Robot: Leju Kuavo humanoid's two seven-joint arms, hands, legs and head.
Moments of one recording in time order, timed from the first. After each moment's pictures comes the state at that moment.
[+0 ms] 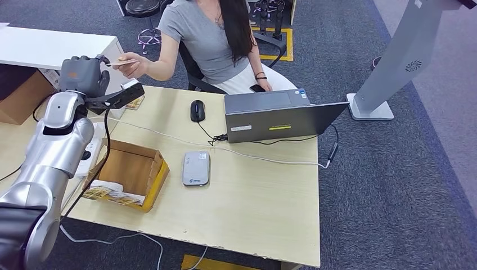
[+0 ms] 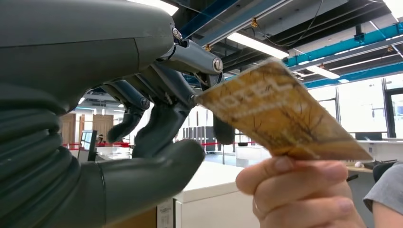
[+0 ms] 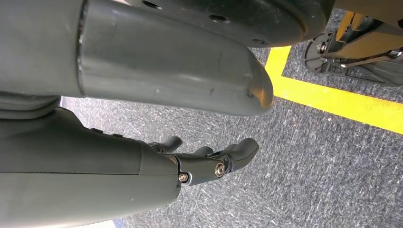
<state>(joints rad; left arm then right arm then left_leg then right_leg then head) -0.79 0.40 -0.20 -0.92 -1.27 0.29 0.05 -0.04 0.01 0.57 -0.17 0.00 -0.21 0.11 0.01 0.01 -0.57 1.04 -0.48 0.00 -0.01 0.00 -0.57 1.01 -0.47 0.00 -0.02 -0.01</state>
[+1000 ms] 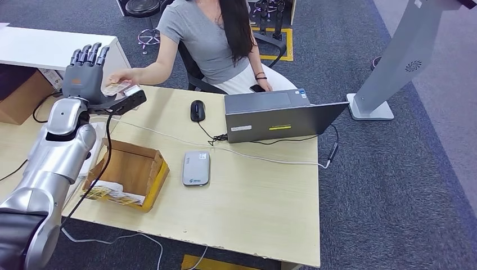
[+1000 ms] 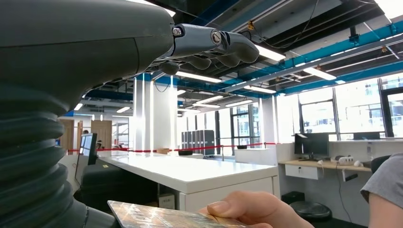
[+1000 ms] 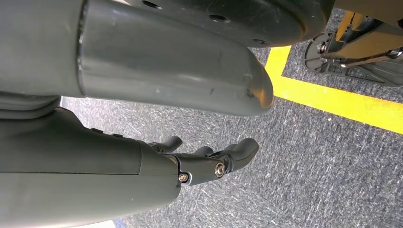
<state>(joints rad) -0.75 0.40 -0.20 -0.93 -1.29 0.31 0.05 -0.04 0.01 0.57 -0.17 -0.01 -0.21 0.11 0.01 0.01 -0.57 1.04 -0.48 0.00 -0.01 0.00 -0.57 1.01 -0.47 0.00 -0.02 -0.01</state>
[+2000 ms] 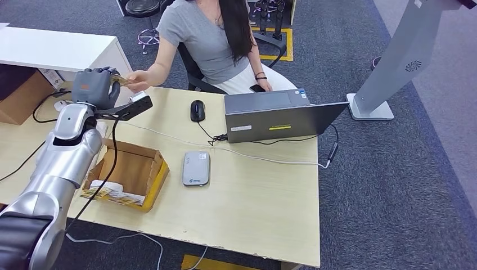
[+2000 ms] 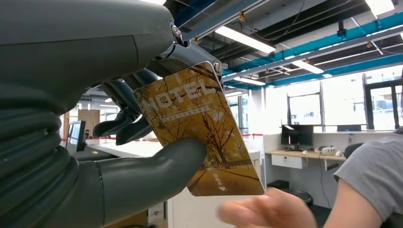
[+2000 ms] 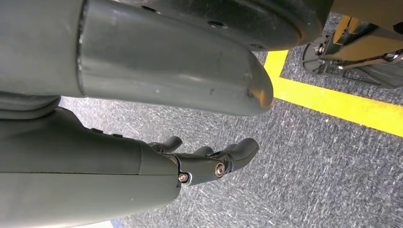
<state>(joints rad) -0.72 0.37 -0.20 -0.95 -1.25 0.31 0.00 -0.04 0.02 0.57 -0.17 0.00 -0.20 0.10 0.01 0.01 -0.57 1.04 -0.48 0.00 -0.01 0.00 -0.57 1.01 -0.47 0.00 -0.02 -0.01</state>
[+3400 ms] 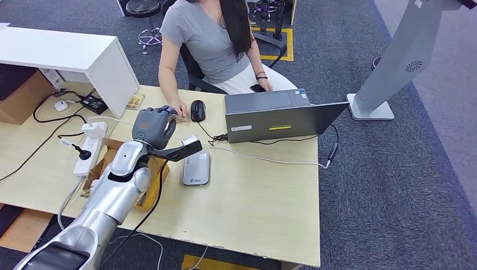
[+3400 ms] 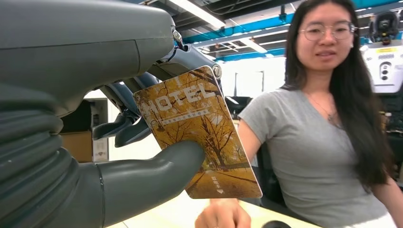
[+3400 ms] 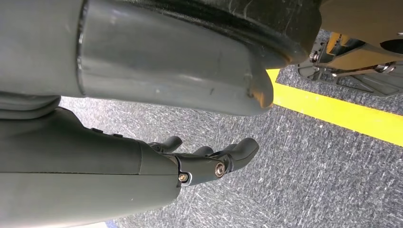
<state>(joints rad) -0.52 0.15 -0.30 -1.06 -1.27 0.35 -0.02 -0.05 0.03 0.57 -0.17 0.00 -0.21 0.09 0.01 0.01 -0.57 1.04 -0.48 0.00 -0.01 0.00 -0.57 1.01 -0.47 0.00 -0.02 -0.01</state>
